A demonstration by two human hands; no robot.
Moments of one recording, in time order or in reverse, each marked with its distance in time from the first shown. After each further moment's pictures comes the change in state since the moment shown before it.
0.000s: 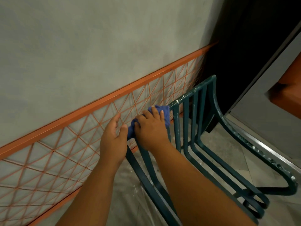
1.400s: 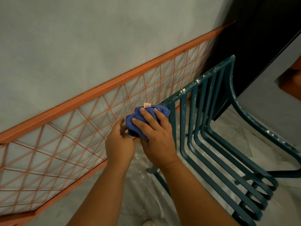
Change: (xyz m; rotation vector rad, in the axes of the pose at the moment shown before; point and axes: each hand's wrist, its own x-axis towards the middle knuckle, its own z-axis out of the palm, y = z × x) left_hand -0.020 -0.065 -0.035 0.025 0.037 -0.136; right_hand -0.074 -0.053 0.058 0.174 0.286 -0.125
